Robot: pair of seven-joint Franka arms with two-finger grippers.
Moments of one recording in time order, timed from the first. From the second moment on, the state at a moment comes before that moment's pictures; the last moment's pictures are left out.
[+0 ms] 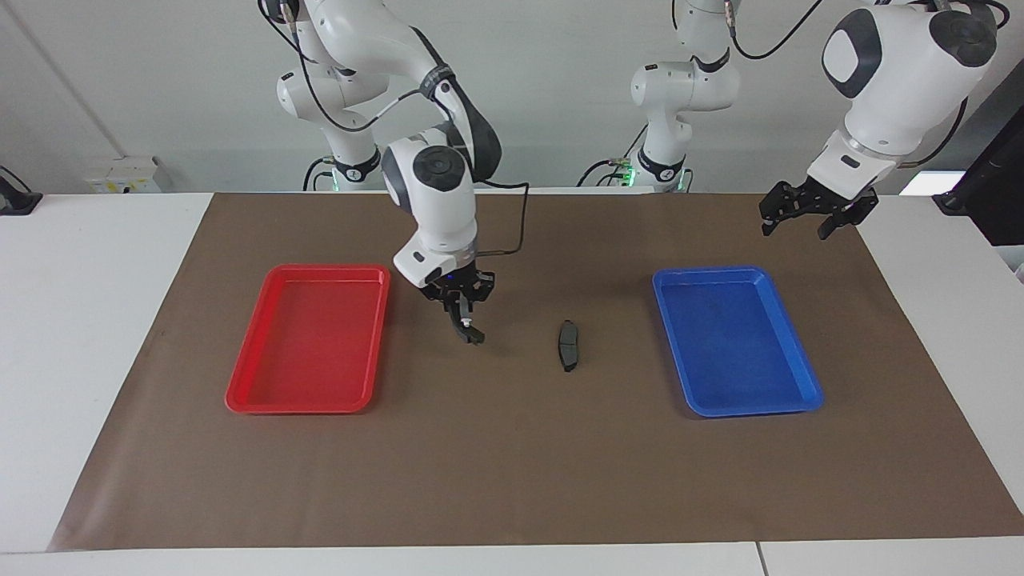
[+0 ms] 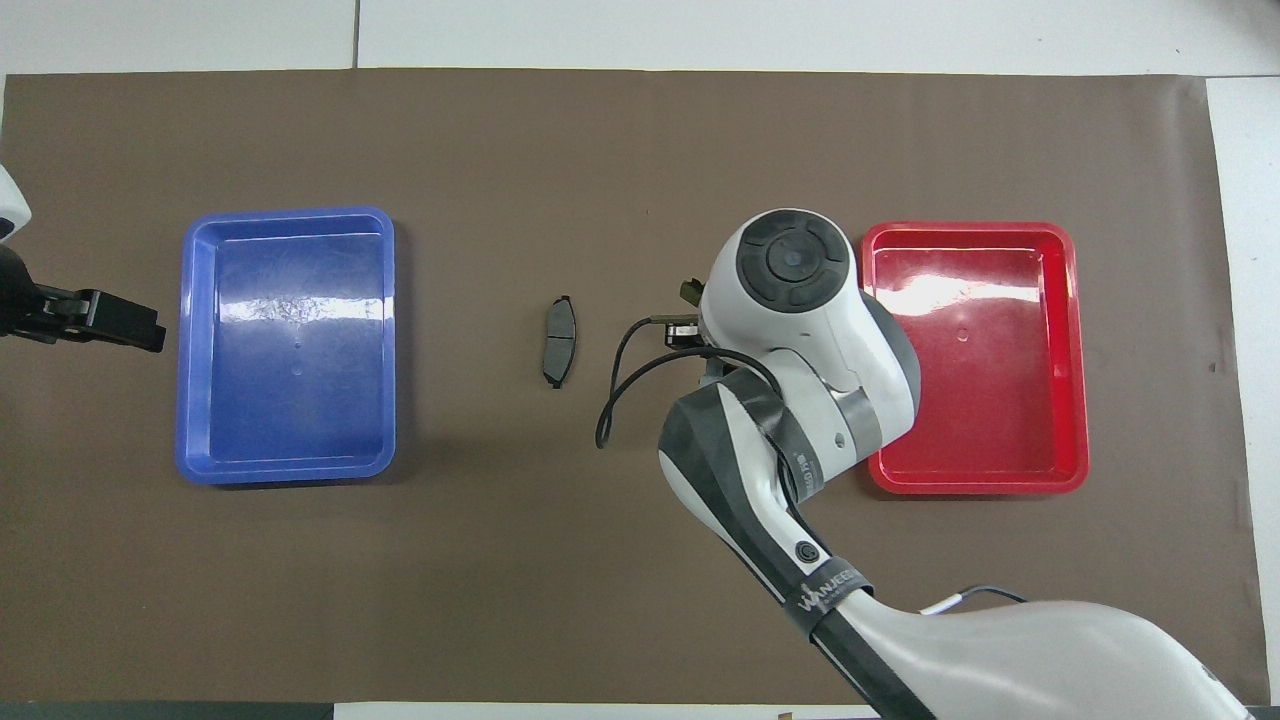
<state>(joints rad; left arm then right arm) -0.09 -0.04 0.06 -1.71 0.00 1.60 0.15 0.55 0.34 -0.02 -1.73 0.02 2.06 0.59</state>
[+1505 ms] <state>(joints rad) -0.04 -0.02 0.06 -1.71 0.00 1.59 0.23 0.71 0.64 -0.03 -1.47 0.00 2.23 0.80</state>
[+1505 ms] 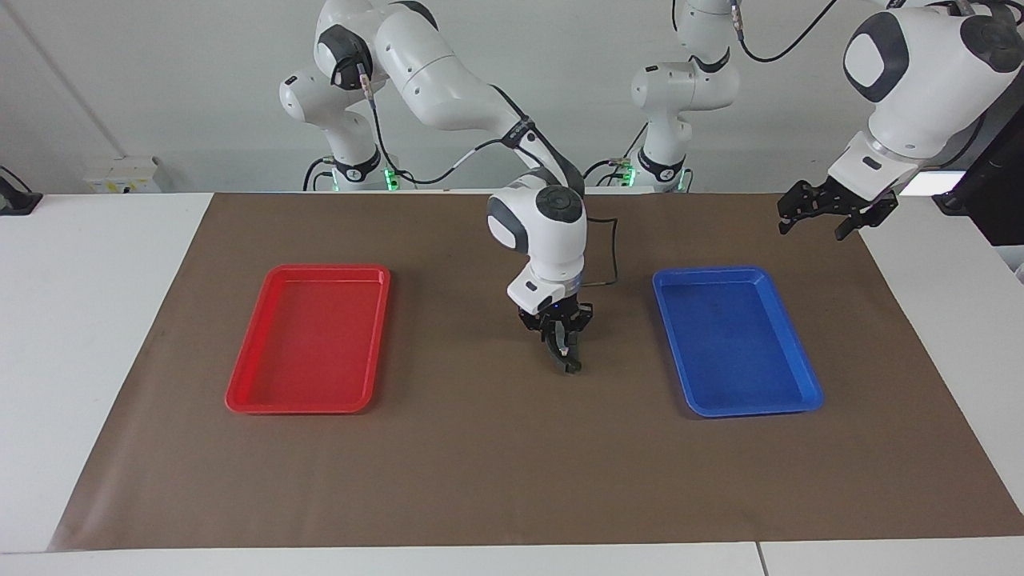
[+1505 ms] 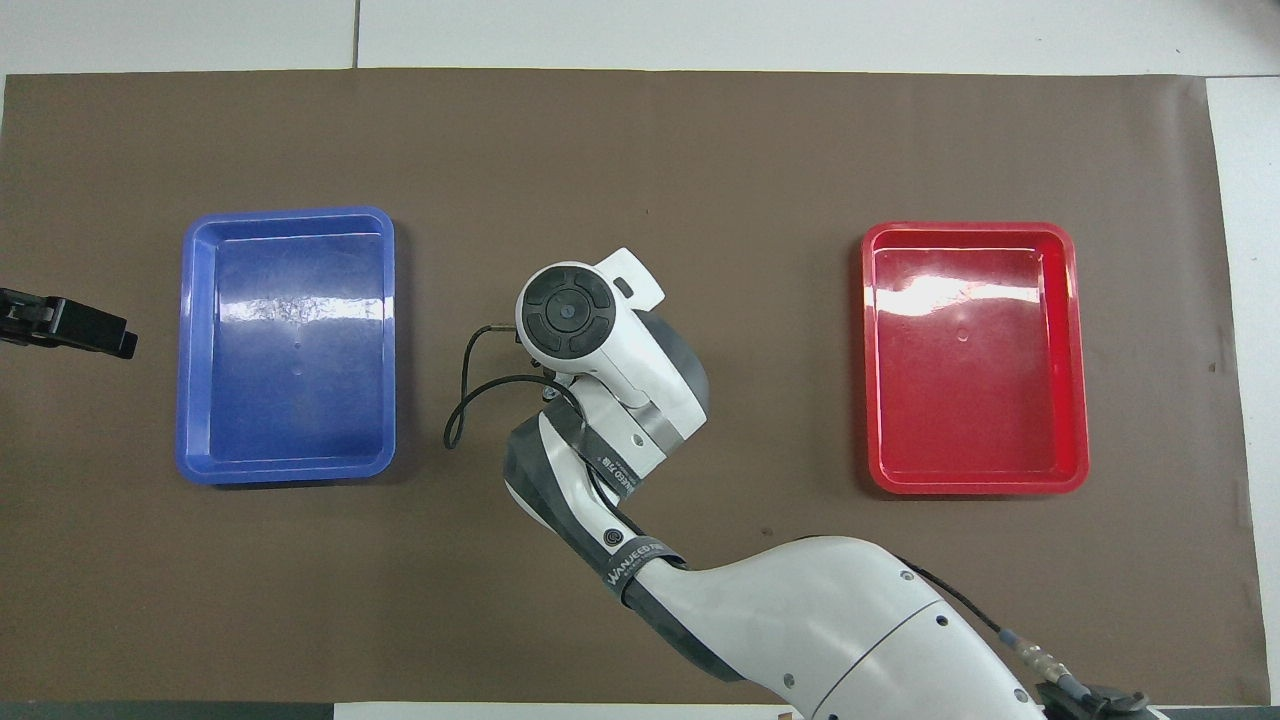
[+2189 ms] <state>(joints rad) -0.04 -0.03 0.06 -1.71 0.00 1.51 0.23 0.73 0.66 -0.03 -1.46 0.00 2.26 0.80</state>
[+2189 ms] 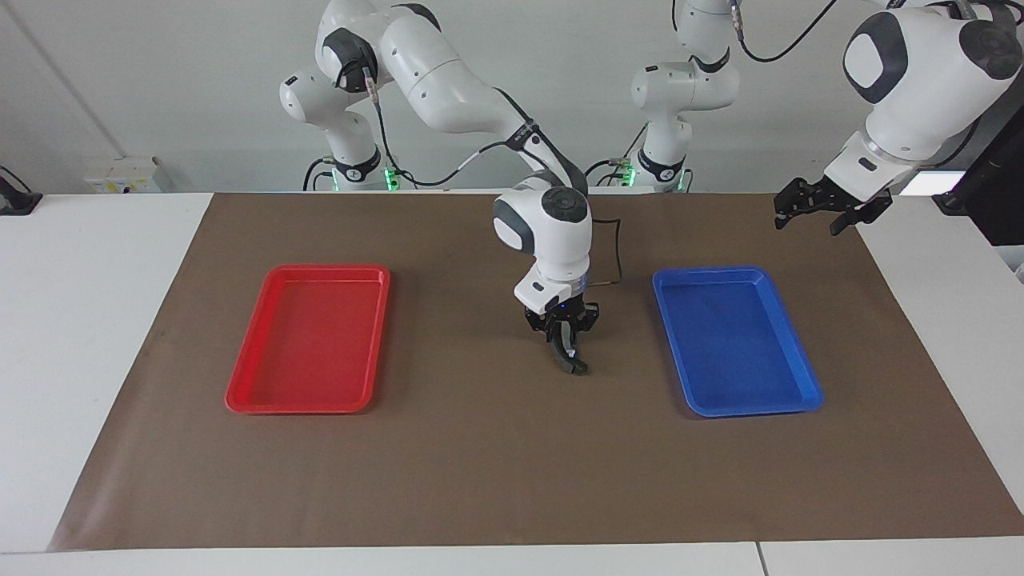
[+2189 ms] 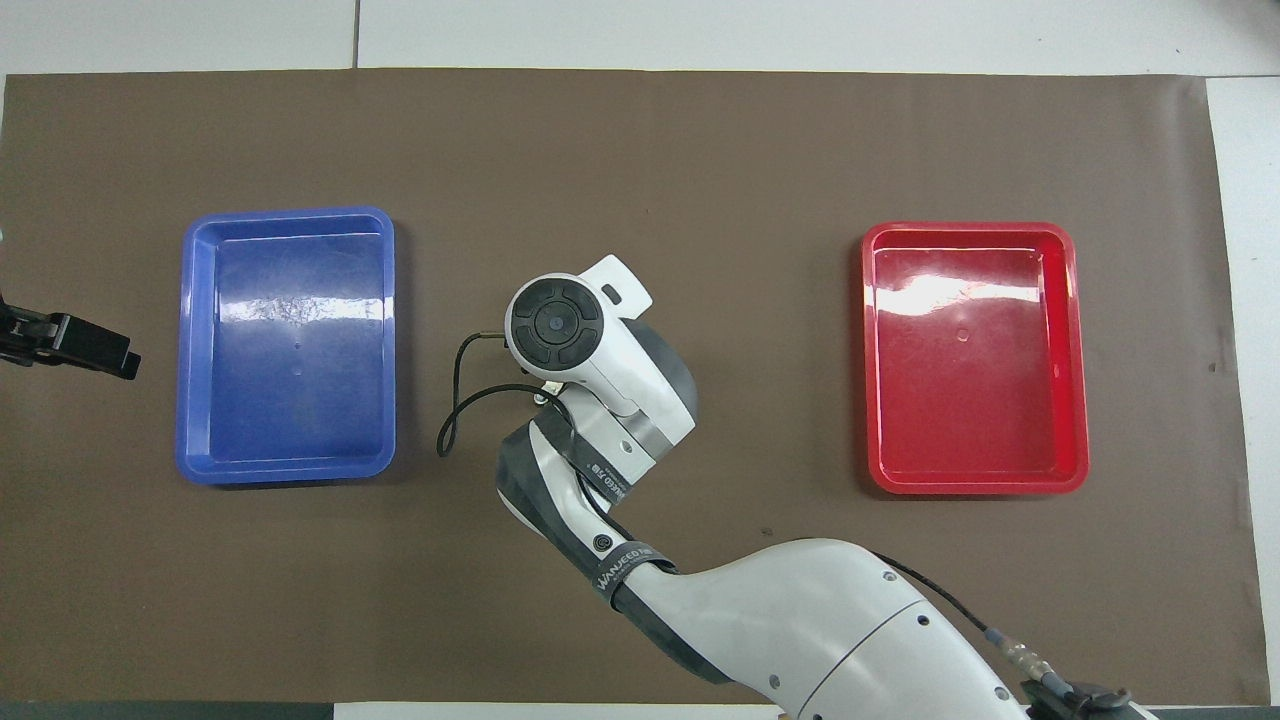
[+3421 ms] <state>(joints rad) -0.04 -0.03 0.06 -1.71 0.00 1.49 0.23 0.26 0.21 -0.06 -1.56 -0.04 1.84 0.44</state>
